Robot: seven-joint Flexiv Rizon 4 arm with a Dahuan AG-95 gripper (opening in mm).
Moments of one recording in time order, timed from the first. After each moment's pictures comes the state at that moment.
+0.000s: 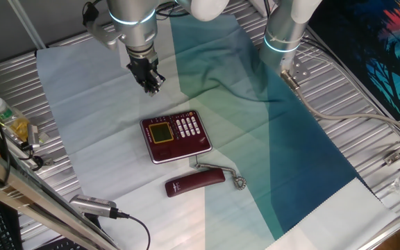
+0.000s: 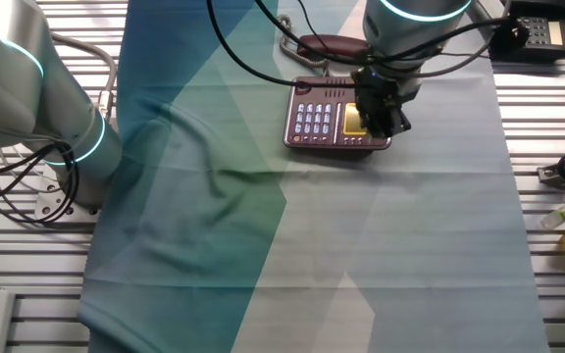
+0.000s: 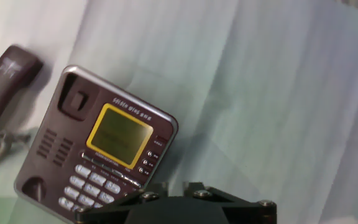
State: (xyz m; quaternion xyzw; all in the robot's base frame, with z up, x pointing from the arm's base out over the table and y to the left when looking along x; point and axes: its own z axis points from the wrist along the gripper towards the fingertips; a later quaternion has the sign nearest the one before) arm 0.500 0.000 0.171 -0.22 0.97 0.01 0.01
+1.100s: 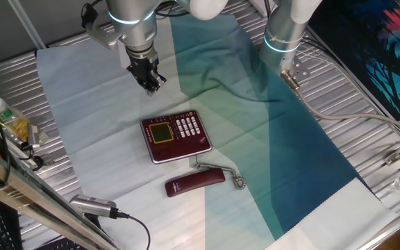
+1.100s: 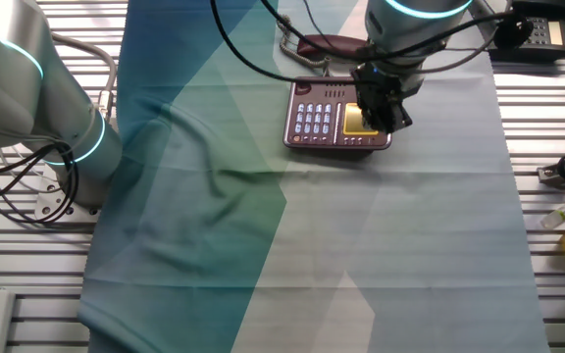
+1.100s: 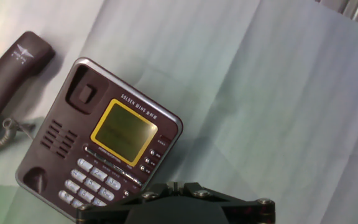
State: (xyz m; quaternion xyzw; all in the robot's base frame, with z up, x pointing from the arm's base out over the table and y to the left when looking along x) arm 0.500 0.014 0.177 -0.20 0.98 0.02 0.00
